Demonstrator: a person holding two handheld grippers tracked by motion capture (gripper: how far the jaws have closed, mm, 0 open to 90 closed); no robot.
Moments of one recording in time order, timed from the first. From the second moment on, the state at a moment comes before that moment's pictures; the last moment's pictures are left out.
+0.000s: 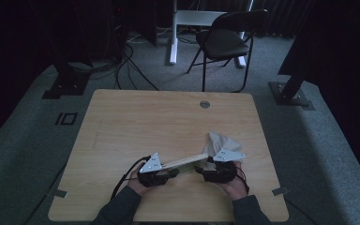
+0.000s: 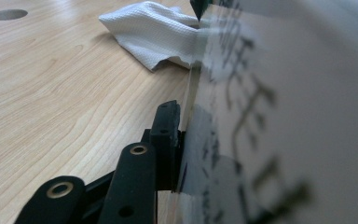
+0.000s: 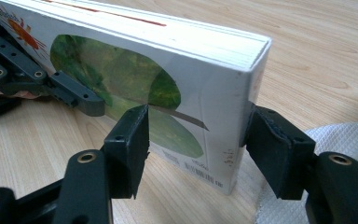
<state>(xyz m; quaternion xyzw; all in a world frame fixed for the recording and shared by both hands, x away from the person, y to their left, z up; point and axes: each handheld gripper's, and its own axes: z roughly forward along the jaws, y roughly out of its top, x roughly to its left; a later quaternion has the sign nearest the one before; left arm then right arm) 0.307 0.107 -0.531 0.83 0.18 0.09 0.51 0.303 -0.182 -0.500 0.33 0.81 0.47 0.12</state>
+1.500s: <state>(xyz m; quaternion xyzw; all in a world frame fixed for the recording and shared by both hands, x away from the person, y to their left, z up) 0.308 0.115 -0.516 0.79 0.20 0.03 0.58 0.308 -0.172 -0.513 0.34 0.82 0.45 0.06</state>
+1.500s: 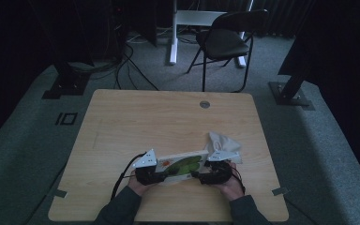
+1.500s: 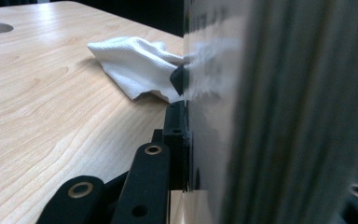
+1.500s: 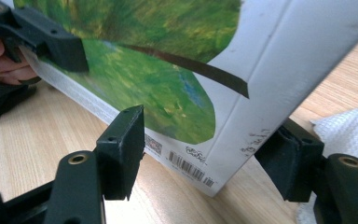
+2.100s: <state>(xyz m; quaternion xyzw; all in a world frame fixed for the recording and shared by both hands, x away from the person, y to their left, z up) 0.300 0.115 -0.502 0.80 0.19 0.05 0.56 0.305 -0.167 -0.508 0.33 0.82 0.46 0.08</state>
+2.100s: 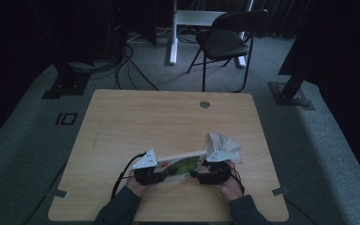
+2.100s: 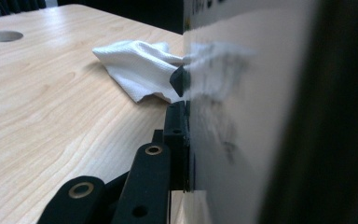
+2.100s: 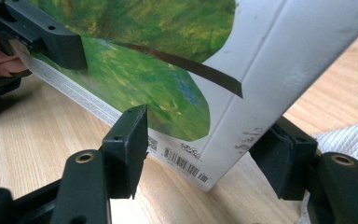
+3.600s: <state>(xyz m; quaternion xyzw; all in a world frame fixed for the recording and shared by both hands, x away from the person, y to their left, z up) 0.291 0.133 -0.490 0.81 0.22 0.16 0.52 0.337 -0.196 -0.497 0.43 0.79 0.36 0.24</state>
